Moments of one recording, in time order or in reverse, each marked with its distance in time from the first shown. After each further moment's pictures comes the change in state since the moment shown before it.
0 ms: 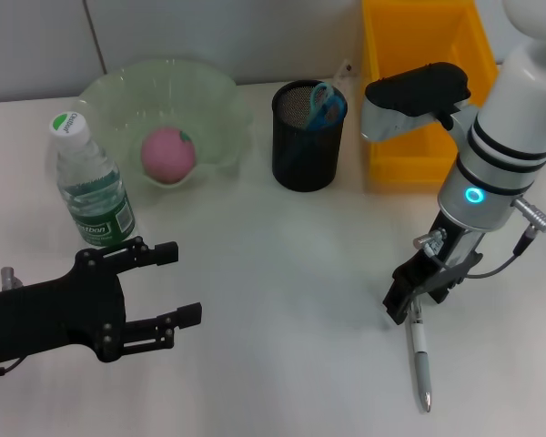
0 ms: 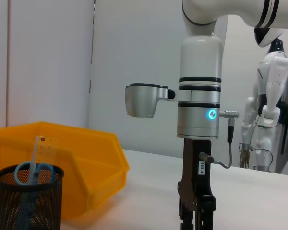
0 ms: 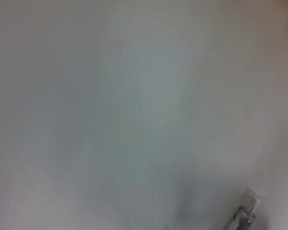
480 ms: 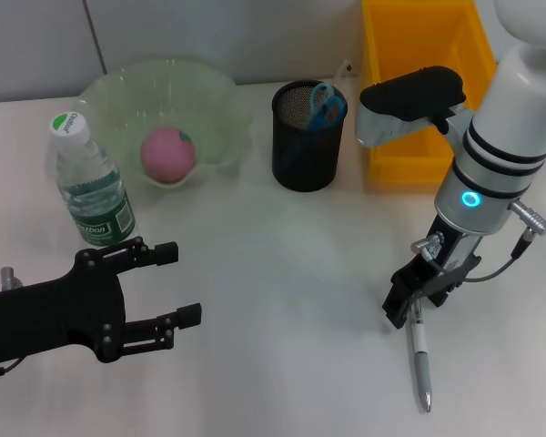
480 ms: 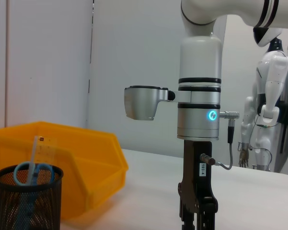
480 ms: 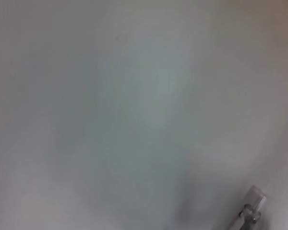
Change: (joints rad) left arm -0.001 0.001 0.000 0.000 0.001 0.002 0.003; right arm 0.001 0.003 -0.022 0.001 0.005 -0.001 0.007
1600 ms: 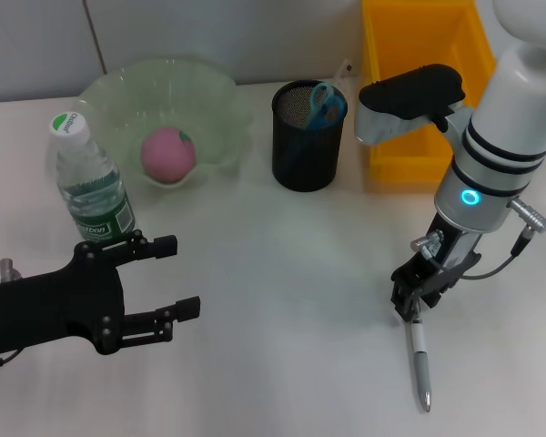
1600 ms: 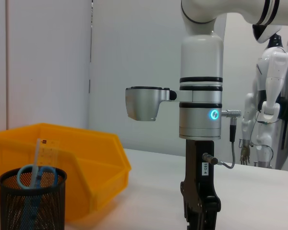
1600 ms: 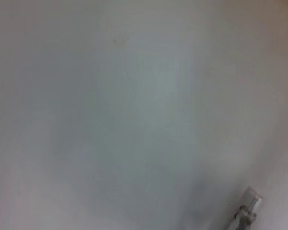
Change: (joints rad) left arm -0.014 0.007 0.000 0.000 0.000 -0.007 0.003; right arm 0.005 0.000 -0.002 0.000 -0.006 0.002 0.004
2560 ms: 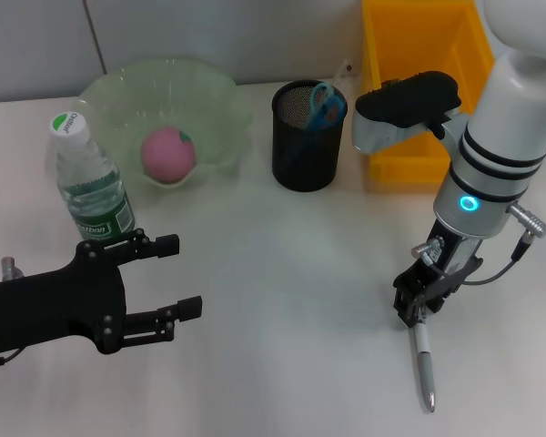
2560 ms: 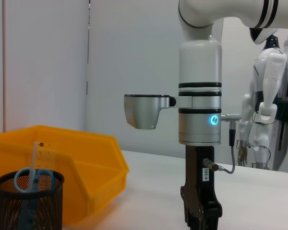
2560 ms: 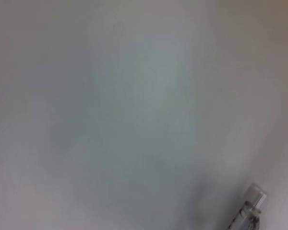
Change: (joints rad) left arm -0.007 0.001 0.000 -0.005 0.000 0.005 0.000; right arm 0.003 0.002 -0.027 0.014 0.000 0.004 0.003
